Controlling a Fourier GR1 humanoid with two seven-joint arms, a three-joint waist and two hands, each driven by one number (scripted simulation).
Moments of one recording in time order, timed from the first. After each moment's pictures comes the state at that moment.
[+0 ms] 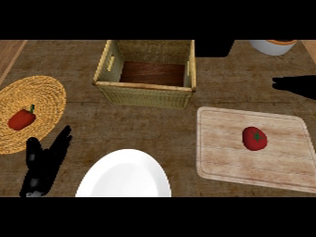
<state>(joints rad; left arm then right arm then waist) 0.08 0.34 -0.18 -1.41 0.24 0.15 0.21 -0.40 -0.96 0.15 -1.71 0.24 0.74 -0.06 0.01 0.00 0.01</state>
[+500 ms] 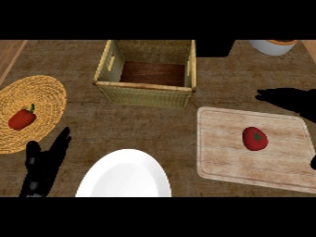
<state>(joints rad) 0.10 0.33 -0.16 -1.42 0.20 0.14 0.20 -0.35 -0.84 0.22 -1.61 0.48 0.66 -0.14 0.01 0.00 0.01</state>
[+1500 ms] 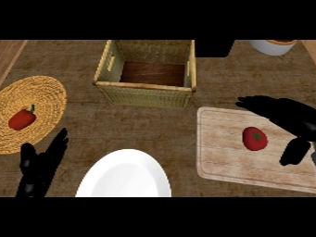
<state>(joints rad) 0.12 0.30 -0.11 -1.44 0.17 0.09 0.20 -0.33 -0.64 0.25 -1.45 0.72 0.54 -0.25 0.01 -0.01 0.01</state>
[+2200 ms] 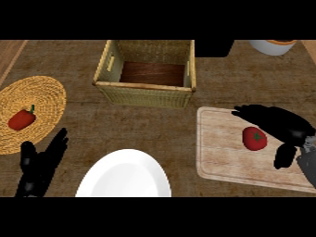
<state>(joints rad) 0.12 0.28 -0.08 -1.43 0.15 0.07 0.23 -0.31 -0.57 0.28 -1.34 0.90 0.48 -0.29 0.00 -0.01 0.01</state>
